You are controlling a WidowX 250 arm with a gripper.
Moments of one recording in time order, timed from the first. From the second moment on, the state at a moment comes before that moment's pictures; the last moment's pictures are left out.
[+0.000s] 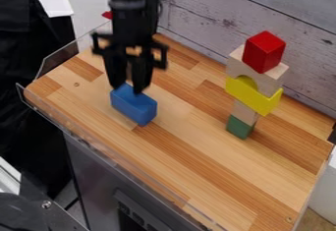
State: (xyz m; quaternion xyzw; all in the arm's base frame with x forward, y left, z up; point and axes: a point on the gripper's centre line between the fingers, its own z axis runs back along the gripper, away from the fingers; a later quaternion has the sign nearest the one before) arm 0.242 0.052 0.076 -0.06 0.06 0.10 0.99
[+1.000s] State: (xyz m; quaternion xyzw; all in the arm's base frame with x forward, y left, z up) arm 0.284 -0.053 0.201 -0.06 -0.03 -0.08 0.99
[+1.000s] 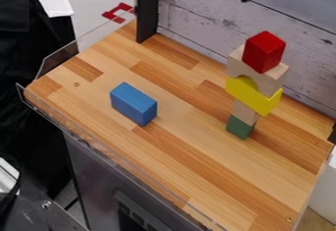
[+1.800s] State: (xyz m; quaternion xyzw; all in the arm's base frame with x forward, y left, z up) arm 0.288 -0.079 0.166 -0.05 0.03 -0.12 0.99
